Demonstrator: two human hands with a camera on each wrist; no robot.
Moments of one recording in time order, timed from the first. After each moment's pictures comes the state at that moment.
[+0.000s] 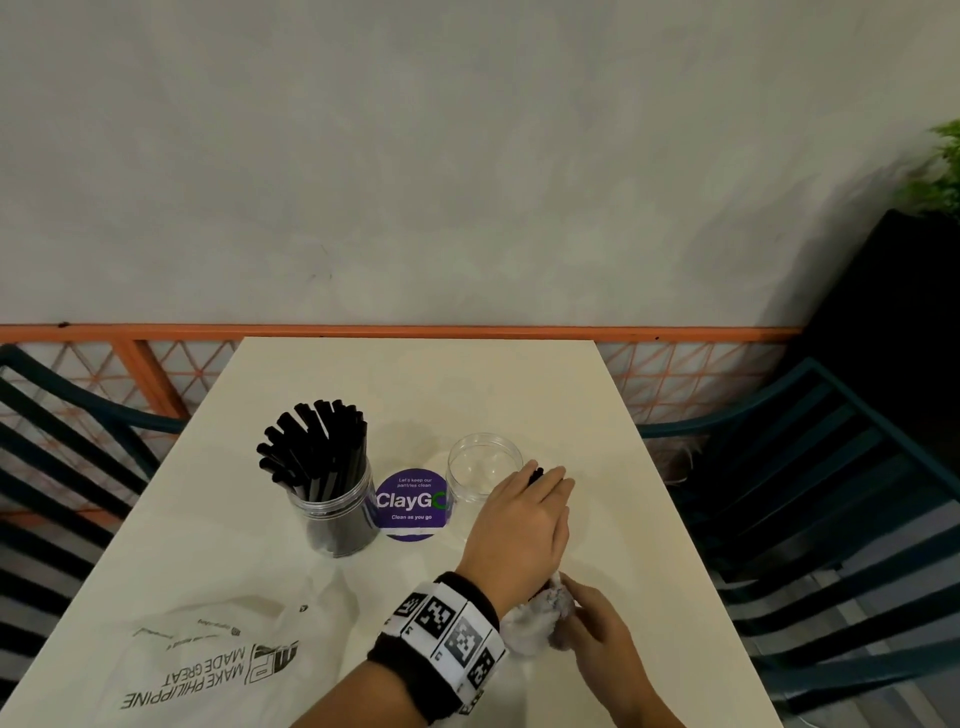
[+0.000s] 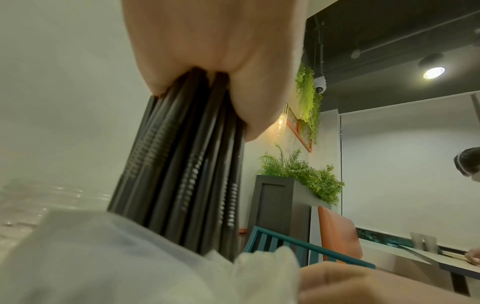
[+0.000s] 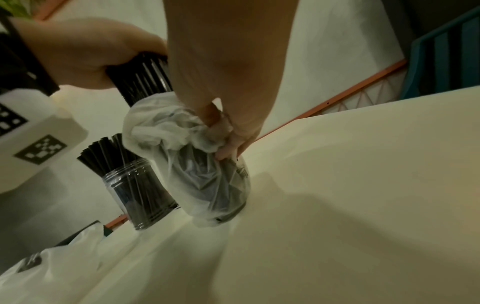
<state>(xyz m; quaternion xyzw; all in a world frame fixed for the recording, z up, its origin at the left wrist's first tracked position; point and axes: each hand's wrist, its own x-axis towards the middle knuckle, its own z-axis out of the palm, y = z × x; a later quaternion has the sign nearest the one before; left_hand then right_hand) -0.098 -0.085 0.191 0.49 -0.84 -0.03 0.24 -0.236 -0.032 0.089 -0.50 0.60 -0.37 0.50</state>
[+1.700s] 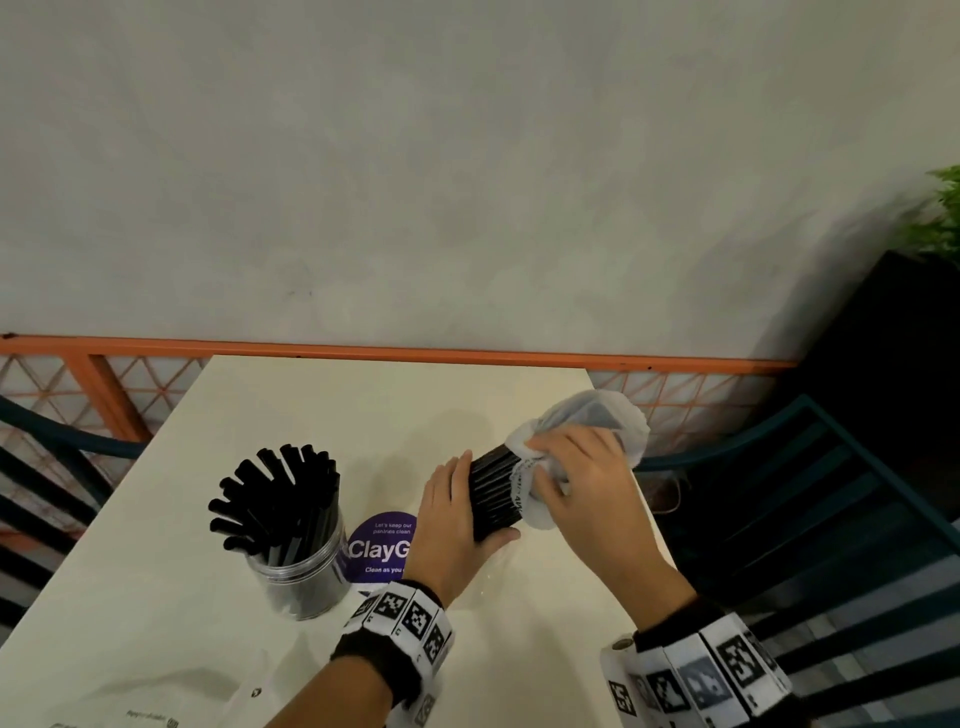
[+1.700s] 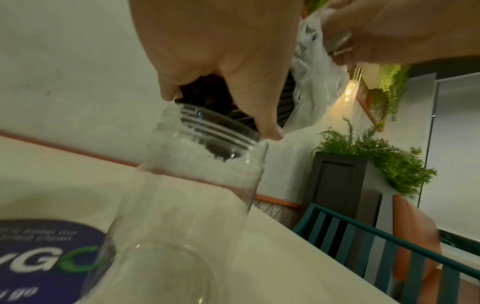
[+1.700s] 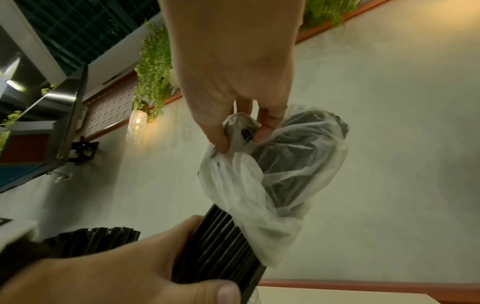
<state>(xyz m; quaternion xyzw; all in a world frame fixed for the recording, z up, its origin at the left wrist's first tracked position) -0.055 -0.170 0.141 0.58 -0.72 -0.14 0.36 -0.205 -0.158 0.246 -0.79 0.50 -0.36 -0.04</state>
